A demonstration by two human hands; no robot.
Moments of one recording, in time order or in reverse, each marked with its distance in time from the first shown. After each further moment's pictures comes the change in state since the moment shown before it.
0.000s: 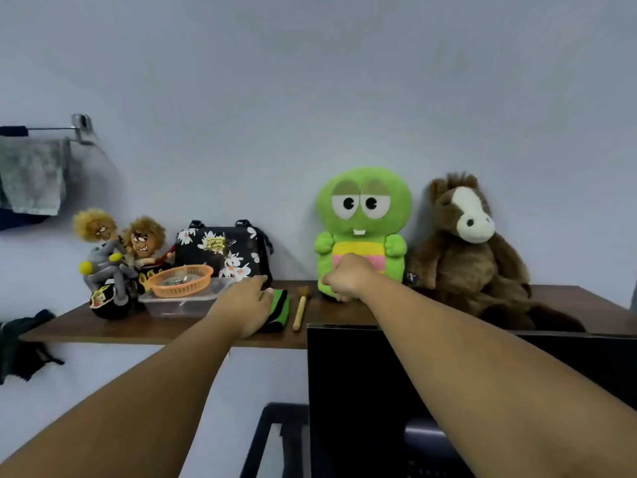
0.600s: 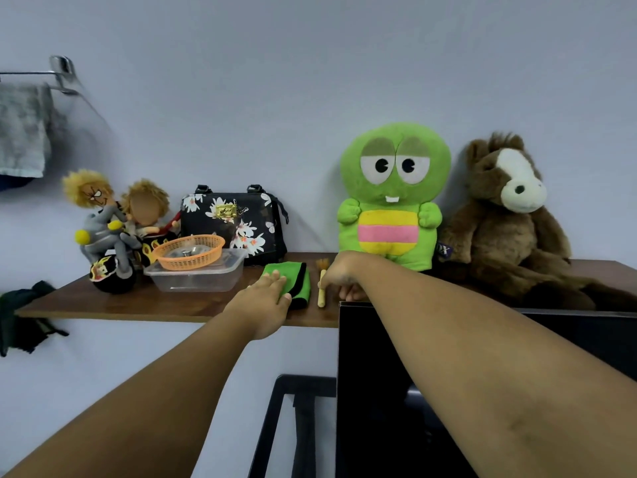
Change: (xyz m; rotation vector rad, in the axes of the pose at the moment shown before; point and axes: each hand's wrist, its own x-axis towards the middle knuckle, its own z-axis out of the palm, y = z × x) left_hand 0.012 -0.048 0.045 0.136 -0.272 0.062; right_hand 0.018 -0.027 0.047 -0.175 -0.524 0.168
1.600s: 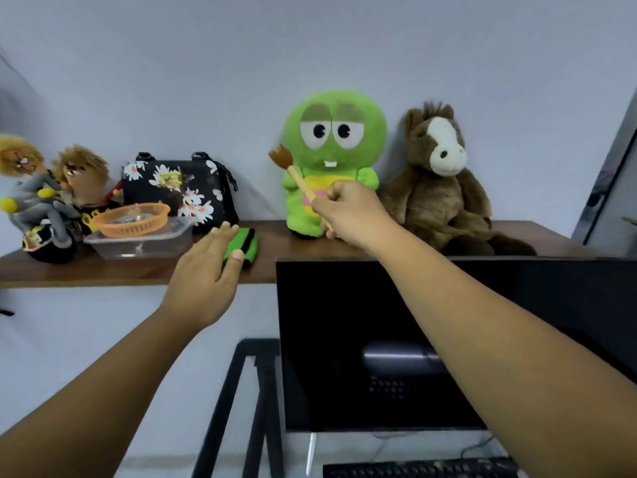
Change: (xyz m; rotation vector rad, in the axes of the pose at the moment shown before) left_hand -0.081 0.053 -0.006 -0.323 0.534 0.171; right_hand -0.116 0.074 -0.016 0.535 0.710 -0.410
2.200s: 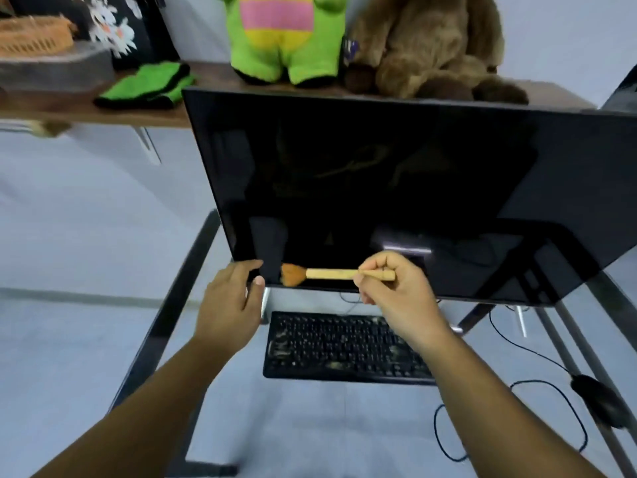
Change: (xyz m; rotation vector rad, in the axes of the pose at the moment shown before) left_hand -0.215 0.072 0.163 -0.070 -0.259 -0.311; right_hand -0.238 0.225 -0.059 0.311 -0.214 0.327
